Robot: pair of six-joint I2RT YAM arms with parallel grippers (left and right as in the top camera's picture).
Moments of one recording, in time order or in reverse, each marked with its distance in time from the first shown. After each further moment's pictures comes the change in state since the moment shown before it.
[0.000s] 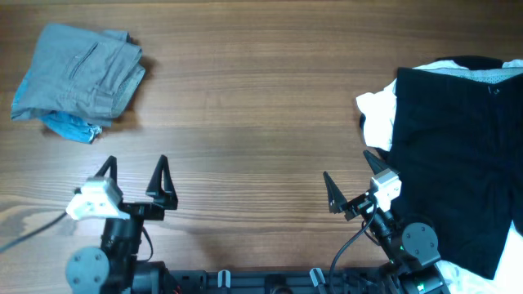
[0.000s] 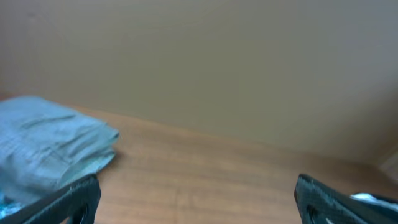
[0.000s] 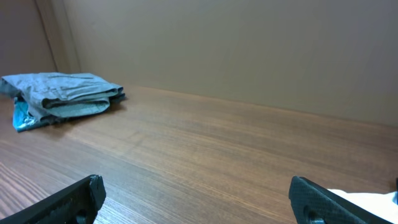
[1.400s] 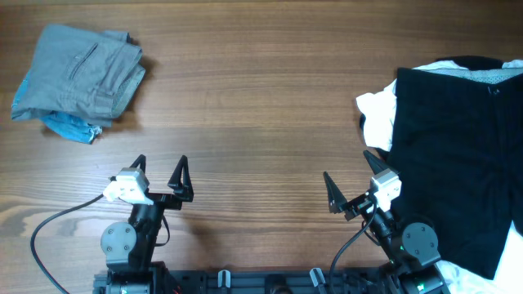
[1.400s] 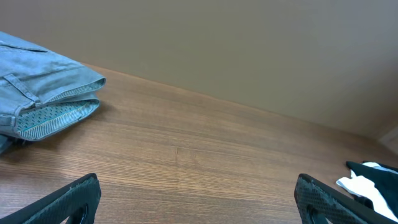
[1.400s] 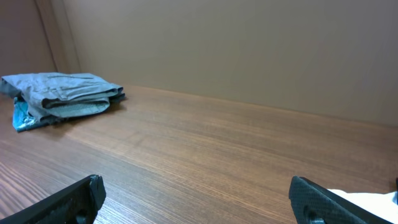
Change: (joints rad) left arm -0.002 -0.024 -0.394 0.283 0.060 -0.032; right arm 0.000 0.000 0.000 0.000 0.000 0.000
